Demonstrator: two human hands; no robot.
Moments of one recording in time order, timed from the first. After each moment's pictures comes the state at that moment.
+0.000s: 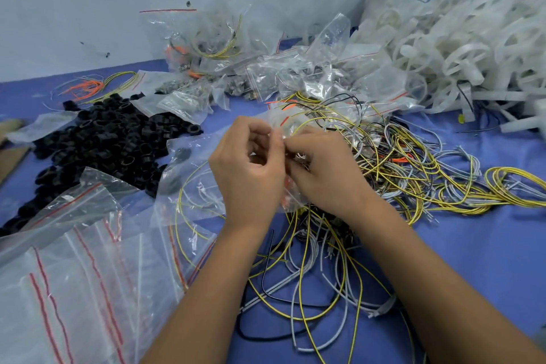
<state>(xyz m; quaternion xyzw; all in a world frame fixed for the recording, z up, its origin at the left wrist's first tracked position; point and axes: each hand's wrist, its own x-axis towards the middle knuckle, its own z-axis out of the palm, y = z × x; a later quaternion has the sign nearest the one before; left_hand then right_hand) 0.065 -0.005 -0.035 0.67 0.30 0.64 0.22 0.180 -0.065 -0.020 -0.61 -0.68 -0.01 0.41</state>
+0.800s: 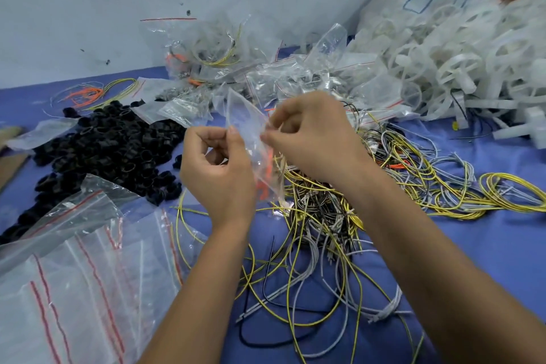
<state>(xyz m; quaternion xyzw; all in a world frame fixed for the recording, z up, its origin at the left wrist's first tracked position) 0.053 0.000 -0.021 0.51 0.37 0.72 0.30 0.165 -0.048 0.040 -0.67 -0.55 0.11 0.48</state>
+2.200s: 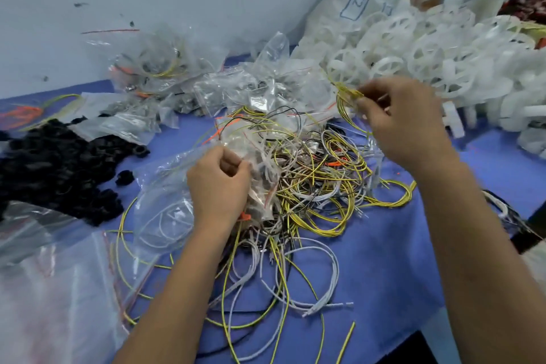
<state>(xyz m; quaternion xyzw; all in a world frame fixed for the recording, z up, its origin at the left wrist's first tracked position) 0.101 -0.009 -0.043 0.72 0.45 0.45 0.27 0.315 -0.152 0.046 -0.78 -0.47 -0.11 0.41</state>
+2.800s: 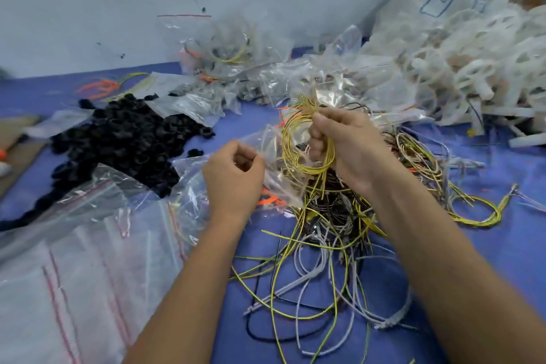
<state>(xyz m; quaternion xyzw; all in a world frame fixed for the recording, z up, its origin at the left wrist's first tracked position) 0.034 0.026 -0.052 0.66 0.46 0.50 0.31 0.196 -0.047 0.010 -0.48 -0.34 0.45 0.67</state>
